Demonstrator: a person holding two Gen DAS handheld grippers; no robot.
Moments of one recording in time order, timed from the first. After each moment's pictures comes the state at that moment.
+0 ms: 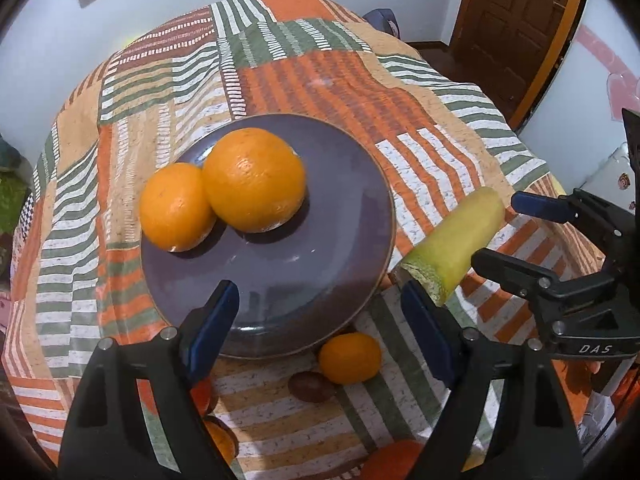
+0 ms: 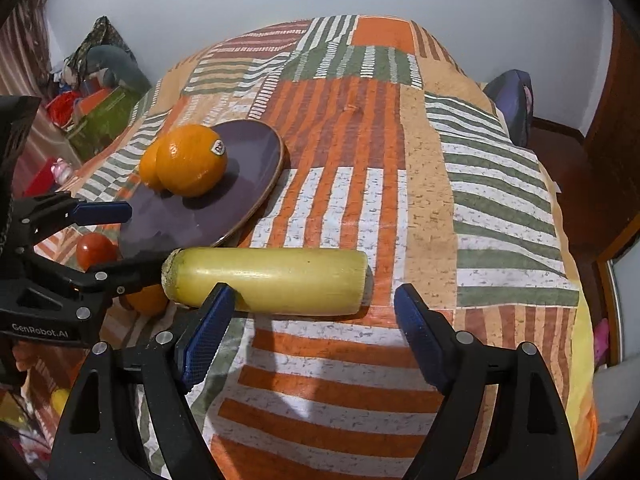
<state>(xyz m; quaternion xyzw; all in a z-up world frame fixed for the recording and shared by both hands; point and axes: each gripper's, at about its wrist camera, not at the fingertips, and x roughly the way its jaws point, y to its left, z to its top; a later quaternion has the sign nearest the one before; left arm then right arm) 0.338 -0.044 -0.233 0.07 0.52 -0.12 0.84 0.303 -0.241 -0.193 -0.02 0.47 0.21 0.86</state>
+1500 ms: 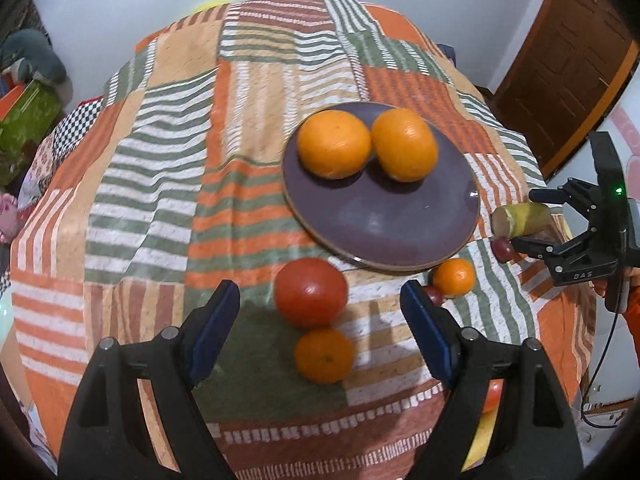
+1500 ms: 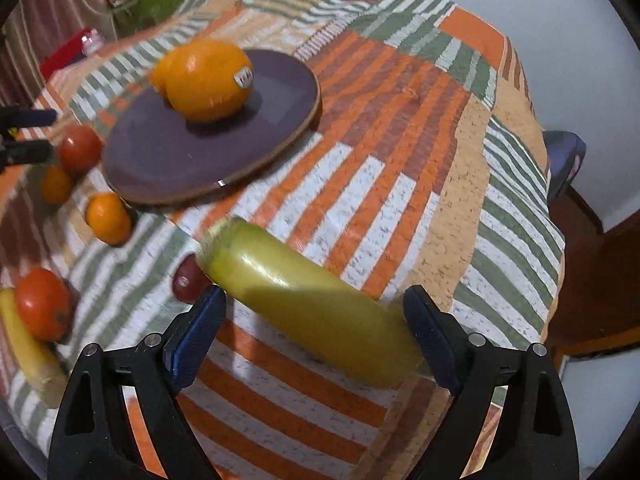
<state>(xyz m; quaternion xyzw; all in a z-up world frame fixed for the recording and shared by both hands) 0.278 0.075 -0.217 -0.05 0.51 -0.04 0.86 0.335 -0.217 -0.204 -0.23 0.51 0.29 0.78</state>
